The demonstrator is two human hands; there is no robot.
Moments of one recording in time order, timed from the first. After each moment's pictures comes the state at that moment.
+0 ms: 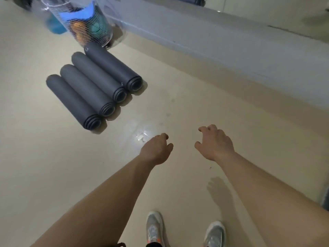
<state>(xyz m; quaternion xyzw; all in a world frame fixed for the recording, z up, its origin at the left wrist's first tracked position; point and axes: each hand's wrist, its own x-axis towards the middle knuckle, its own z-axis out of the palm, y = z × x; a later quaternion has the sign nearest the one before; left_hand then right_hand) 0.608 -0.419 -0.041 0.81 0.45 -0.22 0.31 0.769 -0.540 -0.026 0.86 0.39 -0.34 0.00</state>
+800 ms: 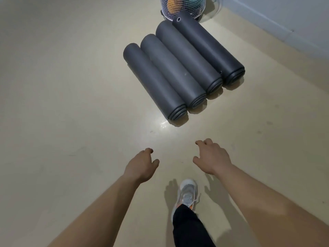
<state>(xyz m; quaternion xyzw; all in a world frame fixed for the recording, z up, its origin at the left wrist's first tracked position) 0.081 -0.062 -0.121 0.70 0.58 -0.23 0.34 0.312 -0.142 -0.122 0.76 0.50 -0.39 0.12</state>
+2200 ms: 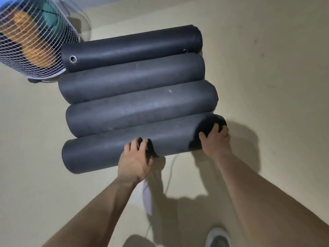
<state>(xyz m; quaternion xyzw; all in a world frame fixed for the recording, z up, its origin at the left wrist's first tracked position) 0.170 0.519 -0.382 0.96 0.01 -0.25 0.09 0.222 0.248 -0.399 0.91 -0.25 -0.27 -0.19</state>
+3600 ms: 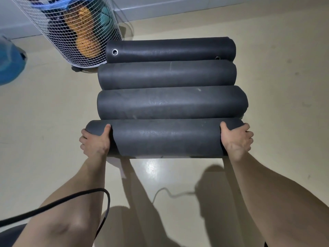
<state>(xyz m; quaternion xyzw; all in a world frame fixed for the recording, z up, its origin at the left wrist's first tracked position) 0.170 0.695 -0.463 0.78 0.55 0.02 0.29 0.242 0.269 -0.461 0.87 -0.39 -0.08 -0.29</state>
